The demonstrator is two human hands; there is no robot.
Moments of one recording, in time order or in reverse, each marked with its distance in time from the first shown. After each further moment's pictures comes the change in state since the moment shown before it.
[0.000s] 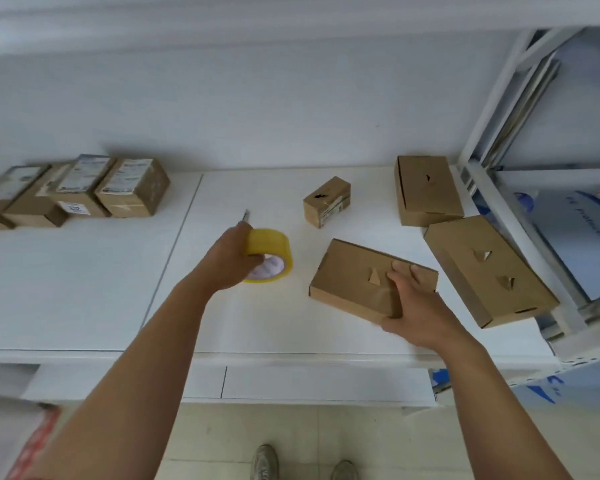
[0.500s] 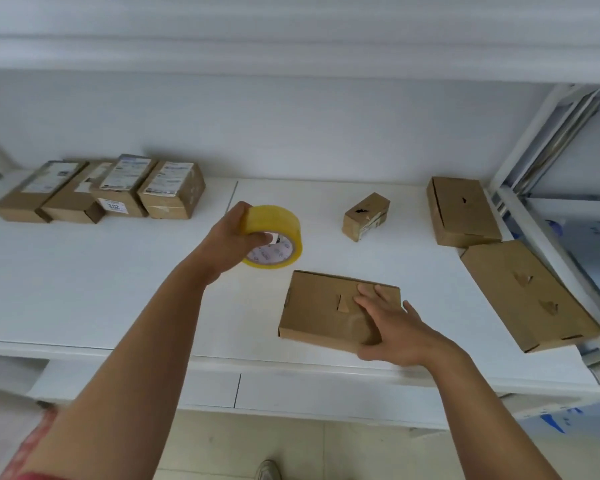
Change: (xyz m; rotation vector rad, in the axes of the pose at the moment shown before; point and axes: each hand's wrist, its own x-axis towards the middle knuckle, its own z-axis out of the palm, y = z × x) left_hand -0.002 -0.050 -0.076 -0.507 0.030 -0.019; right_hand 0.011 -0.097 0.033 -0.093 -0.223 -0.230
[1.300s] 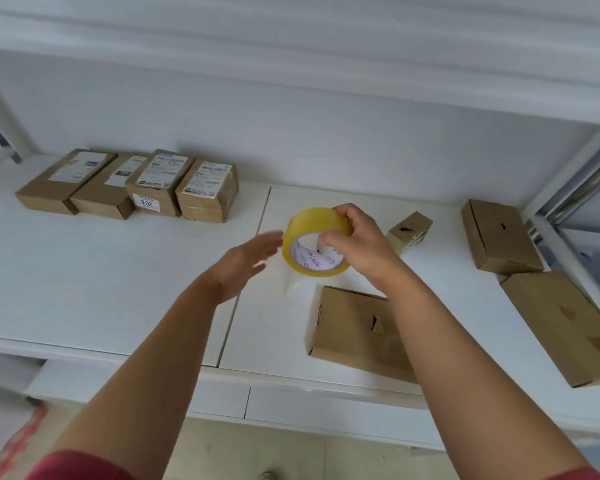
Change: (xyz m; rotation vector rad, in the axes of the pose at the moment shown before) left_hand 0.013 -0.079 -0.057 -0.441 -0.274 -0.166; right_hand 0.117 -0.173 -0.078 0.768 0.421 -0.118
